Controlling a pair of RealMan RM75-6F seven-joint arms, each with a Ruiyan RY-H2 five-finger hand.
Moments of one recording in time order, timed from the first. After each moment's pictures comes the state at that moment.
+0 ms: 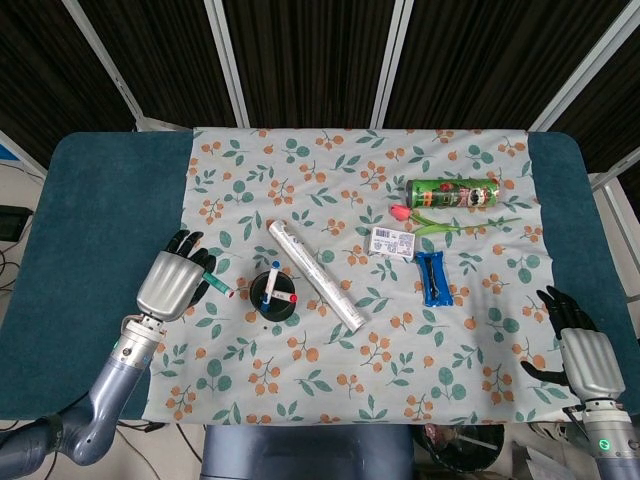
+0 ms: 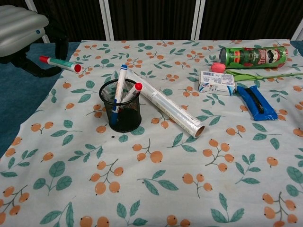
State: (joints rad) left arm -0.57 -1.45 -0.14 -1.61 1.40 1.25 0.58; right arm 0.11 -1.10 0.06 -1.68 -1.42 1.36 0.03
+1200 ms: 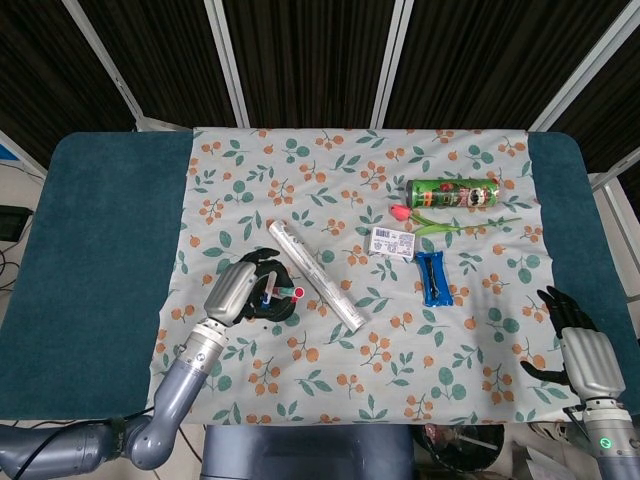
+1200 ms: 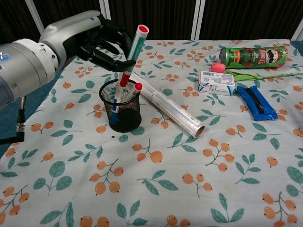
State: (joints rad) left arm -0.65 -1.66 -0.31 -1.78 1.10 1.12 0.15; right arm 0.11 -1.09 0.06 -1.69 -1.40 1.34 0.06
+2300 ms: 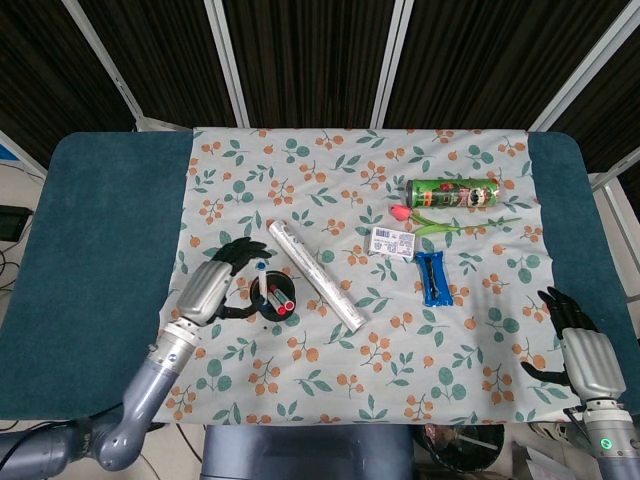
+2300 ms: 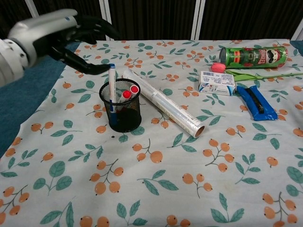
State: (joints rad) left arm -0.60 -1.49 -0.24 -1.81 1.23 1.14 0.09; right arm 0.11 -1.08 0.06 -1.70 -1.40 1.34 0.06
